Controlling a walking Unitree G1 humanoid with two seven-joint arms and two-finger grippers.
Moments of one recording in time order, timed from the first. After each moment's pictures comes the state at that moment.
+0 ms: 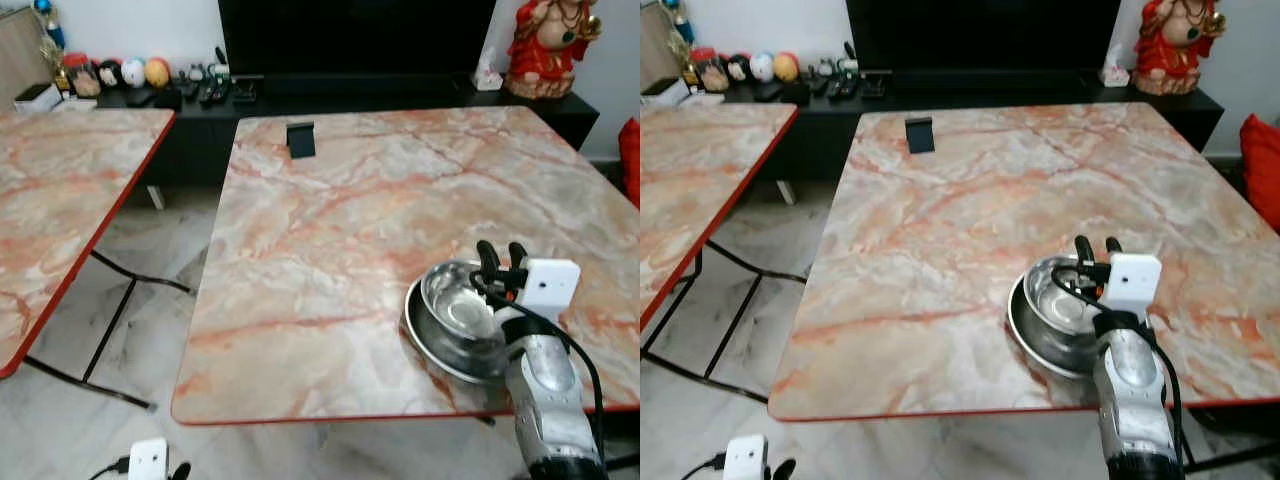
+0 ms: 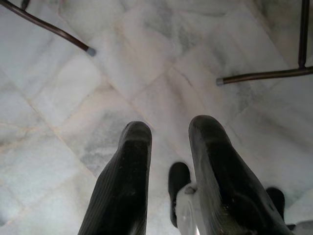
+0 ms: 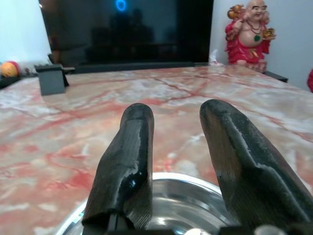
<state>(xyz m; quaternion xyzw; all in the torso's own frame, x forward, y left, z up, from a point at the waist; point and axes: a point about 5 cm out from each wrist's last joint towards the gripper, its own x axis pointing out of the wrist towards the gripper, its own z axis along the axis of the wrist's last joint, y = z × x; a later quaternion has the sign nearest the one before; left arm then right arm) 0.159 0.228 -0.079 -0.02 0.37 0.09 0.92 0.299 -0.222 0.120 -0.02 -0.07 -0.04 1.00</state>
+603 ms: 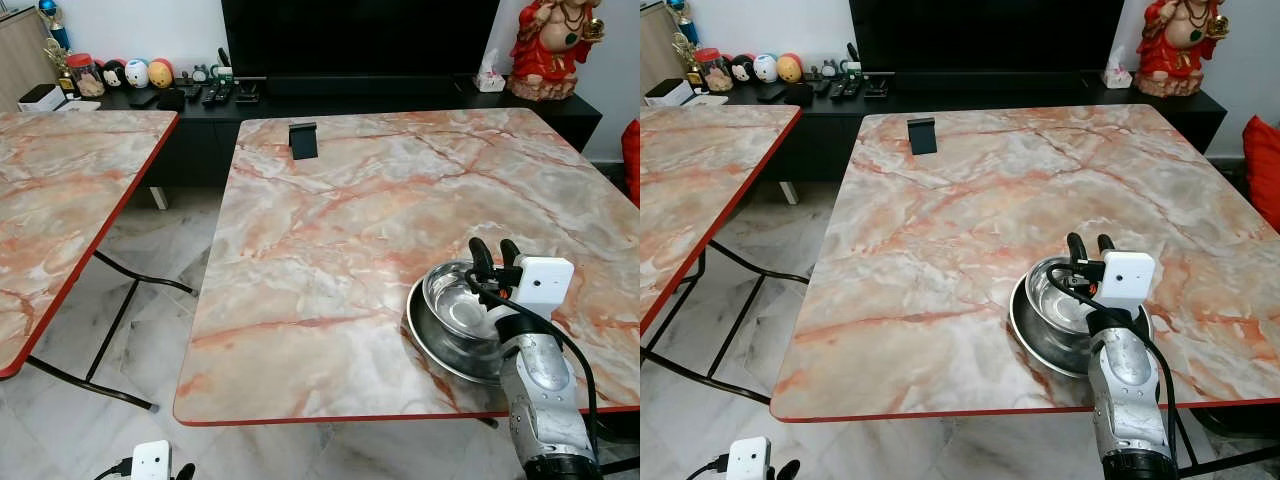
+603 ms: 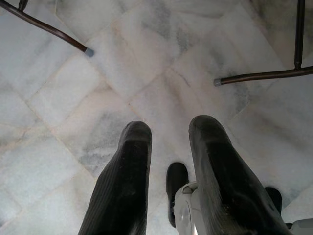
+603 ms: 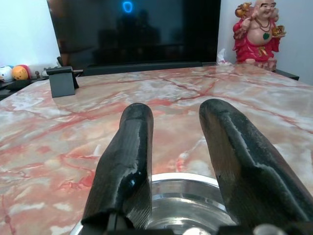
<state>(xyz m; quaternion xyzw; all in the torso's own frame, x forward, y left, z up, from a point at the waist) 0.159 0.229 -0.078 -0.03 0.37 0.08 0.93 0.300 -0.217 0.120 -0.01 -0.07 -0.02 1.00</state>
